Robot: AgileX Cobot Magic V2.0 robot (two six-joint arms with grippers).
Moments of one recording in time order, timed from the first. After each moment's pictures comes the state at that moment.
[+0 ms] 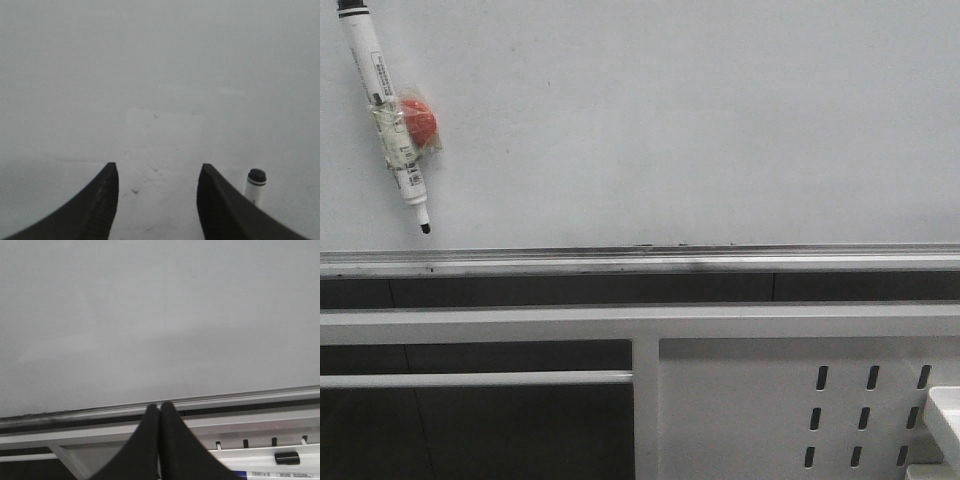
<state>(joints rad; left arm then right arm) -0.23 0.46 -0.27 -0.11 -0.15 -0.08 -0.03 0.12 -0.32 0.29 0.50 -0.05</state>
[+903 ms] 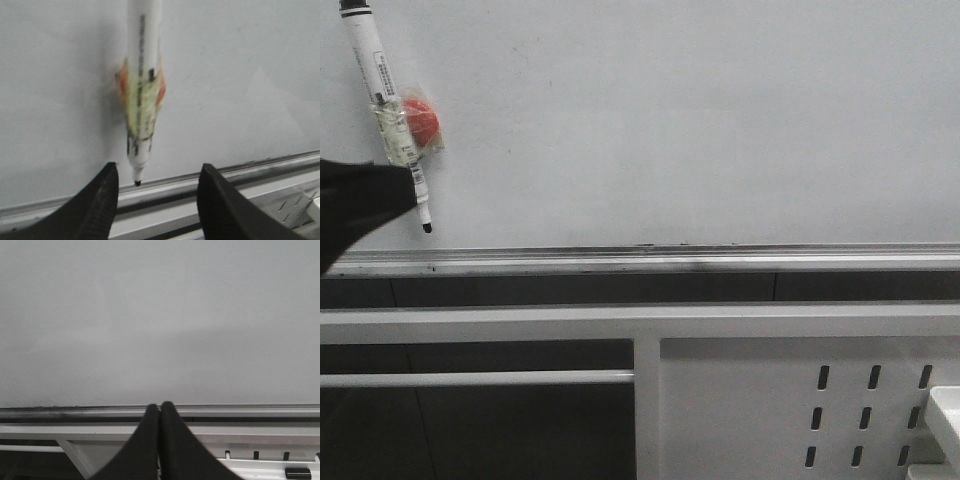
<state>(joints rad) -0.76 1.40 -0.11 -0.30 -1.11 -0.14 0.04 0.17 -0.32 0.30 0.44 -0.11</state>
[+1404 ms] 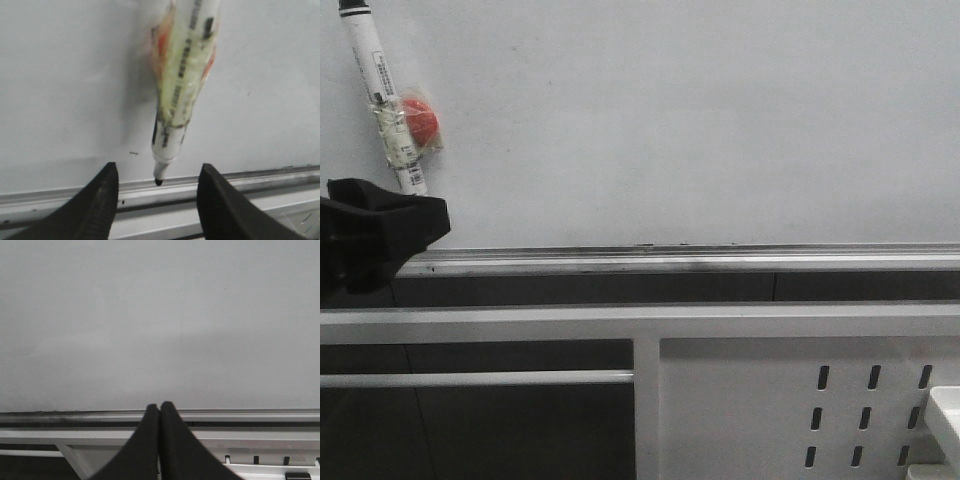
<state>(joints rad) -0.78 1.57 -0.19 -0.38 -1.13 -0.20 0.04 0.17 -0.32 0.30 0.42 -0.11</state>
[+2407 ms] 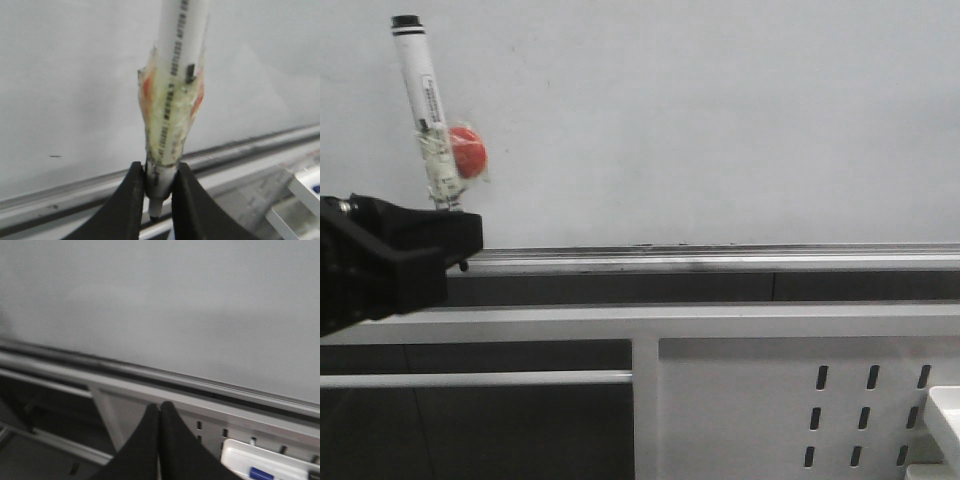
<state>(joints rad) -0.78 1.57 -0.18 -0.16 -1.14 -0.17 0.10 0.22 -0.35 0.48 0.57 -0.43</state>
